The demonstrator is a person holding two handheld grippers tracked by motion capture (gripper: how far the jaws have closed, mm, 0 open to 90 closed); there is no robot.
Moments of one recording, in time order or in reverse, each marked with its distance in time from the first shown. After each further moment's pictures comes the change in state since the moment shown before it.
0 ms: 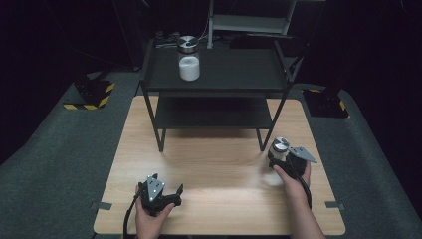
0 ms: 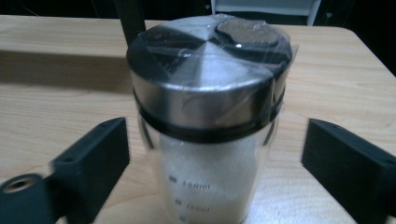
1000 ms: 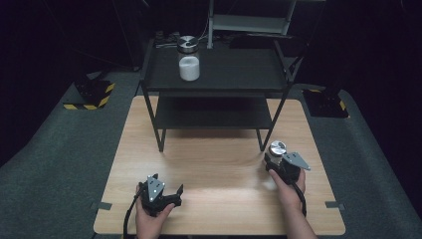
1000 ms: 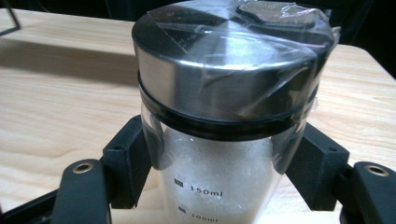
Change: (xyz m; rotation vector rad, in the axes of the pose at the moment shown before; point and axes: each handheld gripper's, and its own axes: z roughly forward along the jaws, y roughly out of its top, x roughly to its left) left arm 0.001 0.002 0.000 0.012 -0.012 0.010; right arm 0.022 -0.017 -0.018 -0.041 0.036 -0.057
